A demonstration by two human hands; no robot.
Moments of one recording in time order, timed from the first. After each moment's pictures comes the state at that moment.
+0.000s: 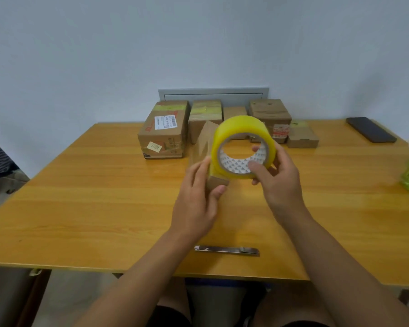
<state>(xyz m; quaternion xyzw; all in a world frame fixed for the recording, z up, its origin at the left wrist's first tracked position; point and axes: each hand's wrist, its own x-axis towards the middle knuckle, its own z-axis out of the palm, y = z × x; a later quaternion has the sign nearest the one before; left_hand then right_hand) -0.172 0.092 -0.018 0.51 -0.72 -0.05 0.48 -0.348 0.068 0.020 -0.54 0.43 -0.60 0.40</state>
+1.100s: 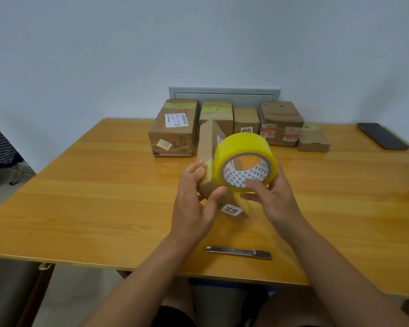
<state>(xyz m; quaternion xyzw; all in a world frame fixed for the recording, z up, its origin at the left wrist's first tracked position) -0.149 0.098 -0.027 0.48 -0.65 -0.09 0.58 -0.327 0.068 -0.002 -0.54 0.42 -0.54 0.49</state>
